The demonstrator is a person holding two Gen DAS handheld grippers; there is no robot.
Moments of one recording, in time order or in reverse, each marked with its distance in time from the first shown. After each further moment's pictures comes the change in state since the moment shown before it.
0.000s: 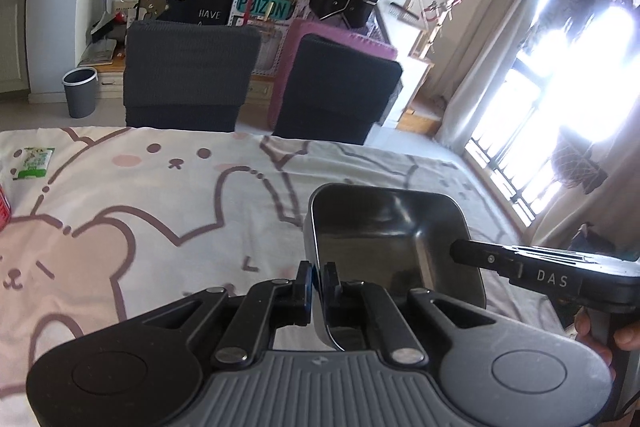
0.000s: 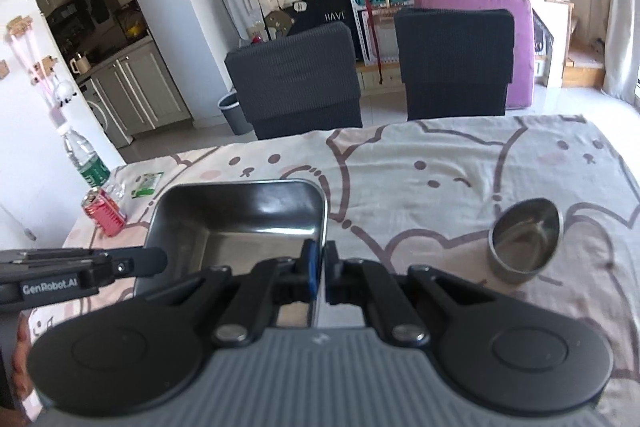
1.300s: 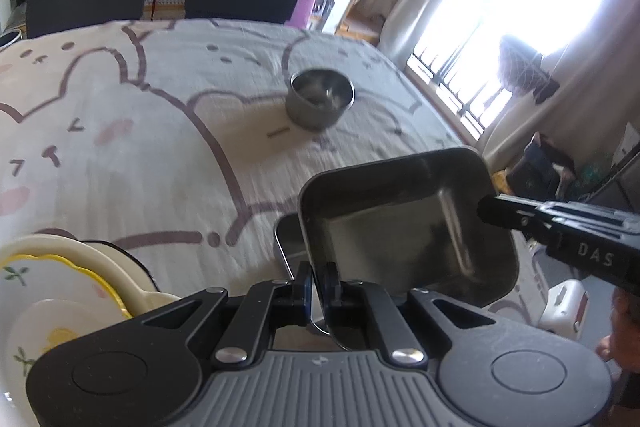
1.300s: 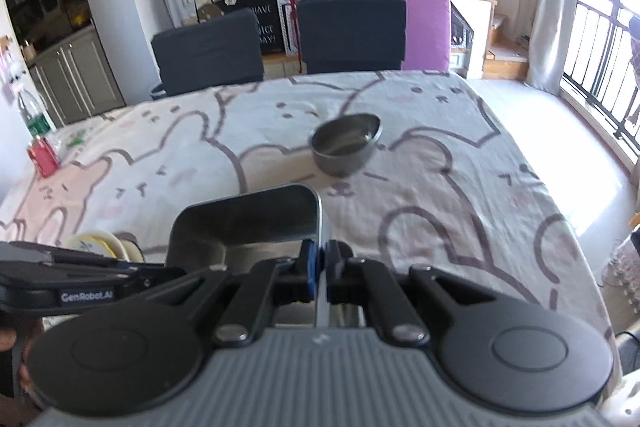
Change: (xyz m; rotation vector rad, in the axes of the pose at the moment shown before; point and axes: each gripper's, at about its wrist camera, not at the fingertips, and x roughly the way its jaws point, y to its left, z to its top) left arm 0.079 -0.131 -0.127 0.104 0.228 -0.136; right arm -0.101 -0.090 -0.114 0.004 0.010 -0.233
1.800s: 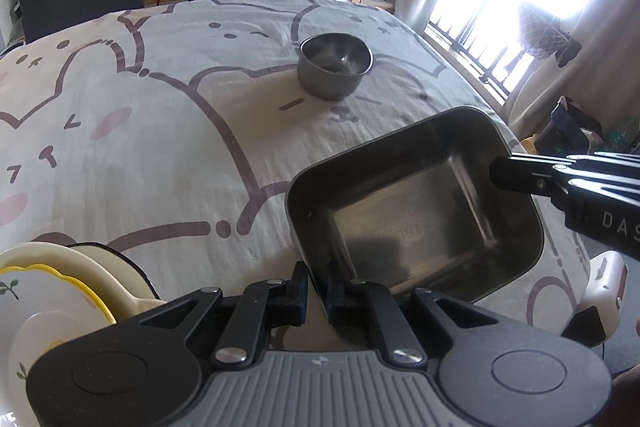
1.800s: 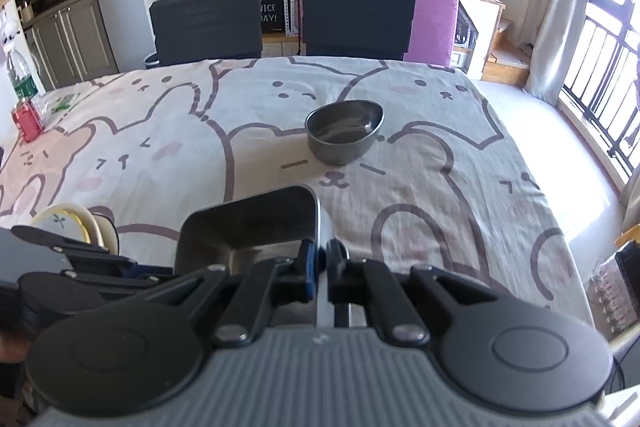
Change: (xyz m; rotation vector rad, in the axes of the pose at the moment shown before) left arm 0.031 -0.003 0.001 0.064 0.068 0.092; right arm 0.019 0.010 0.002 -0.089 0.048 -0.043
